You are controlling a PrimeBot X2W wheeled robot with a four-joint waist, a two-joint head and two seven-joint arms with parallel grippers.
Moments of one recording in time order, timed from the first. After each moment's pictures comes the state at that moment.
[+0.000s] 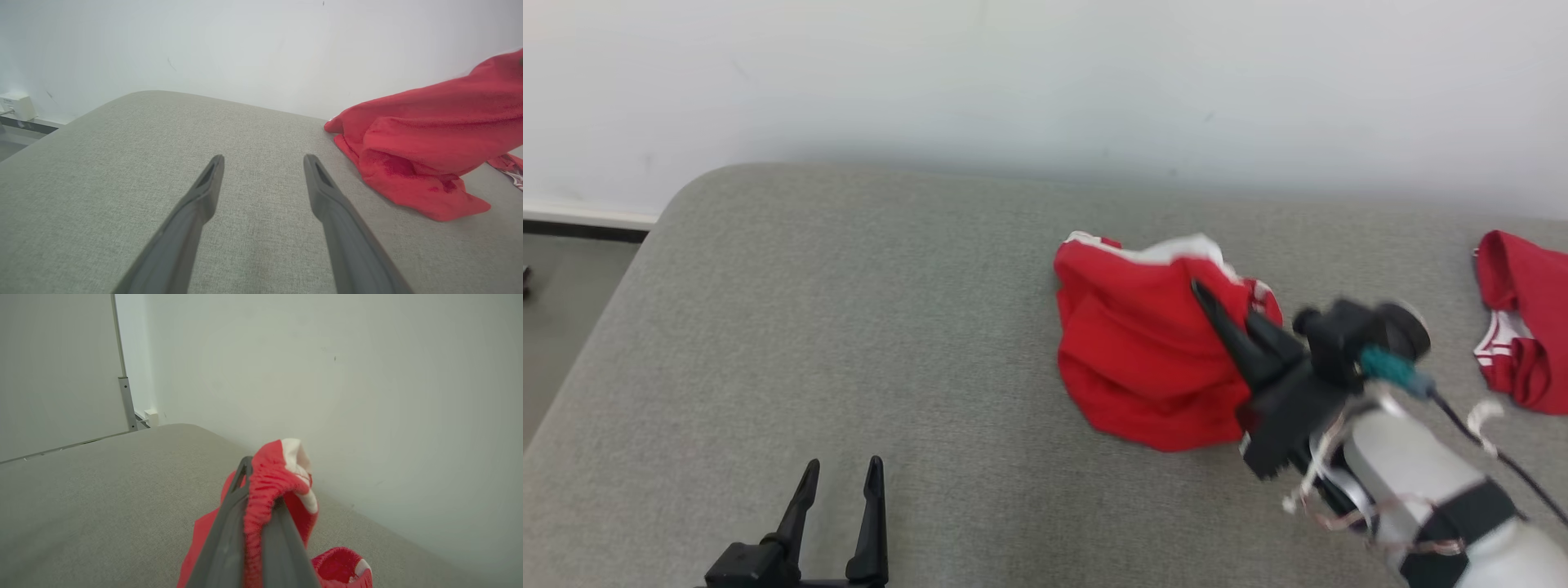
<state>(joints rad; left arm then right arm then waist) -0.05 0.05 -0.10 0.25 -0.27 -0.11 -0.26 -0.70 -0.38 0.75 0.53 0.53 0.13 -0.26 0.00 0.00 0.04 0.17</state>
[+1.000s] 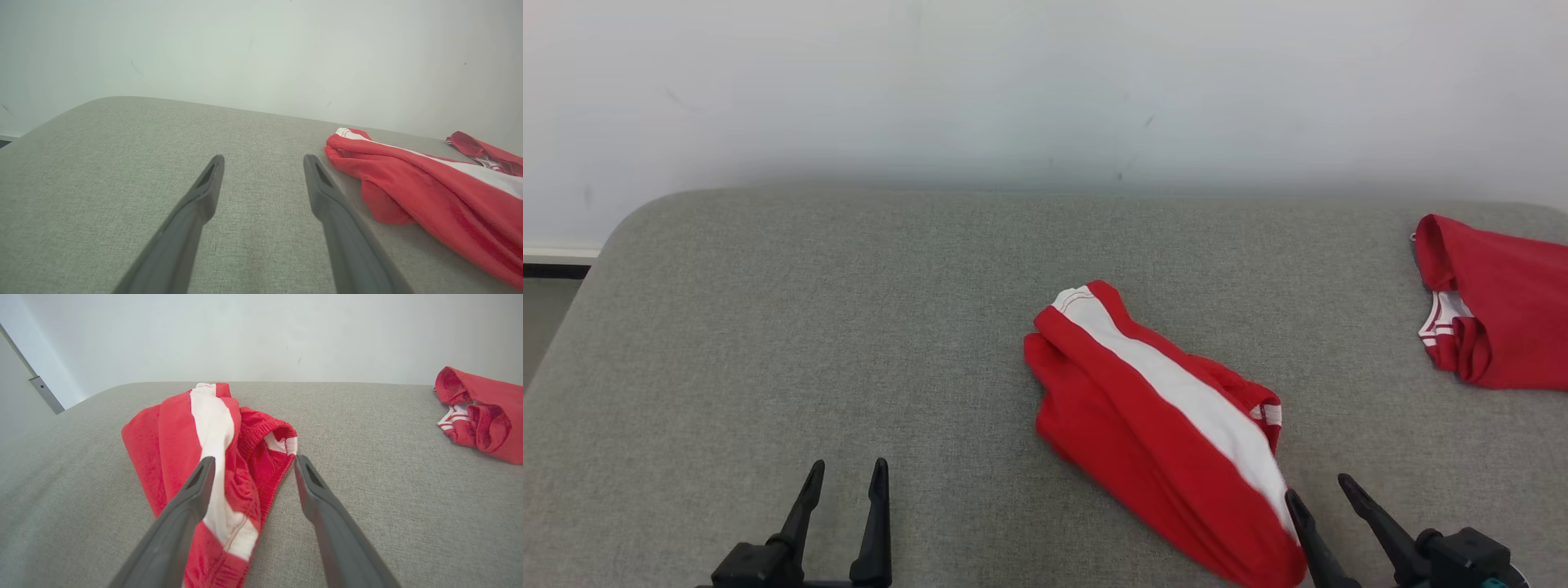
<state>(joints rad) -0.05 0.05 -0.10 0.25 -0.25 -0.11 -0.26 -0.02 -0.39 0.37 0.27 0.47 0.13 -0.26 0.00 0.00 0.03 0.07</state>
